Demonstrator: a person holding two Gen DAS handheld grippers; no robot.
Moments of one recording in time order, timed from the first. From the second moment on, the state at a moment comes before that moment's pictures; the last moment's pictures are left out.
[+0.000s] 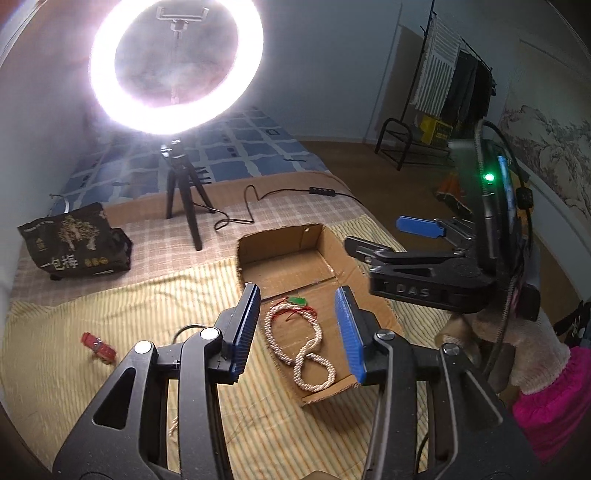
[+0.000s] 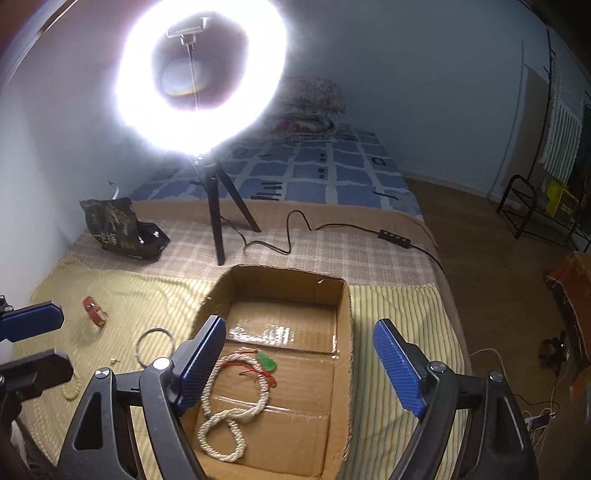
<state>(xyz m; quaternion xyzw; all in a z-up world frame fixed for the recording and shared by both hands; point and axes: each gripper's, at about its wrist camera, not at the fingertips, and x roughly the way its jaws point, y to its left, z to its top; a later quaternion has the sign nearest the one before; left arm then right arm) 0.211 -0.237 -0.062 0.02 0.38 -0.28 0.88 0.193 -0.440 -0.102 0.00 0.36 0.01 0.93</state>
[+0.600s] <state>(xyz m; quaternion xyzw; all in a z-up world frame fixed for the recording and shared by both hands) 0.206 -0.086 -0.068 -0.02 0.39 -0.19 0.90 0.147 -0.355 -0.083 -0.02 0.36 0.08 0.93</state>
